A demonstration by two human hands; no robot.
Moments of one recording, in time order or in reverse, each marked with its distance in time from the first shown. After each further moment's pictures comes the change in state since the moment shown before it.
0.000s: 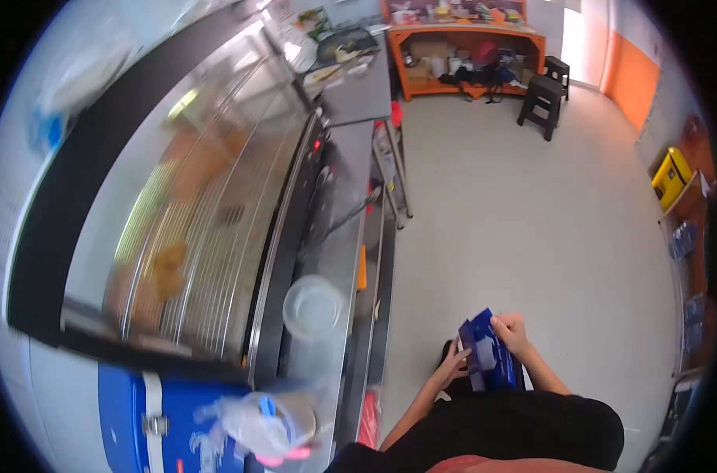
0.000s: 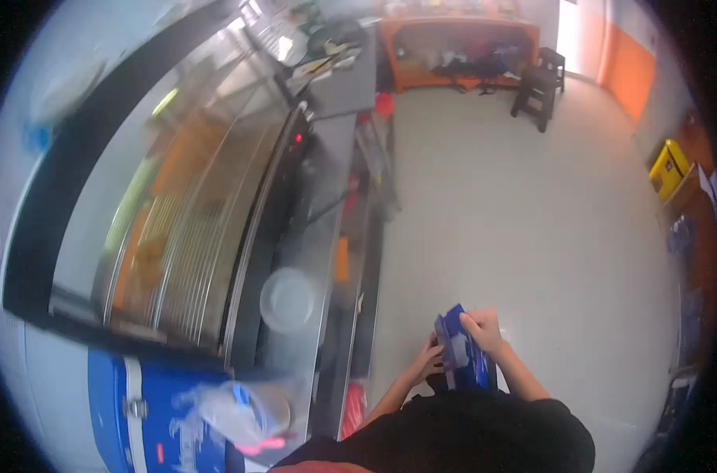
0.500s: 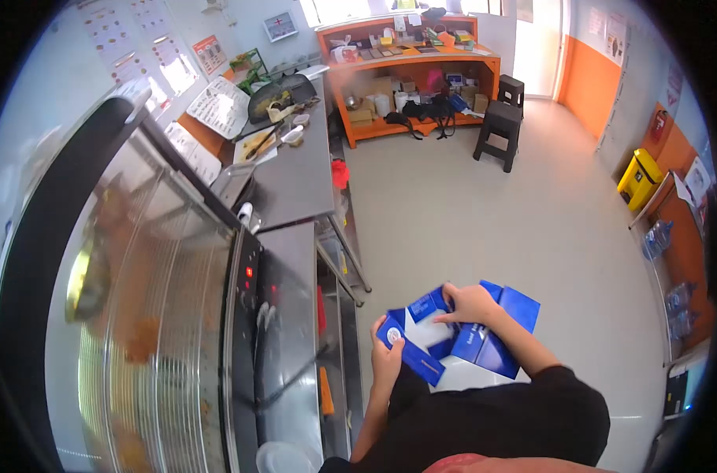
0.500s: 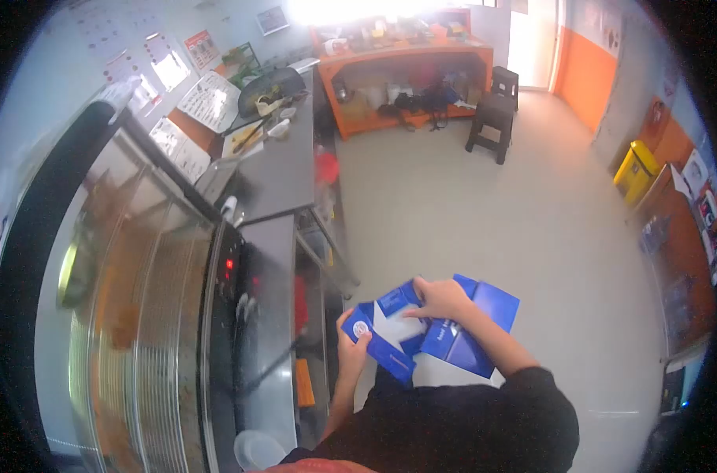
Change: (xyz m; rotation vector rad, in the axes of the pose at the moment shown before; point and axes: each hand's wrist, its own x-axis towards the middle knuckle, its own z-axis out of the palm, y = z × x) left_hand 0.186 0.359 -0.003 0.578 0.527 0.812; right_hand 0.387 0.068 -0.093 -0.851 -0.258 0.030
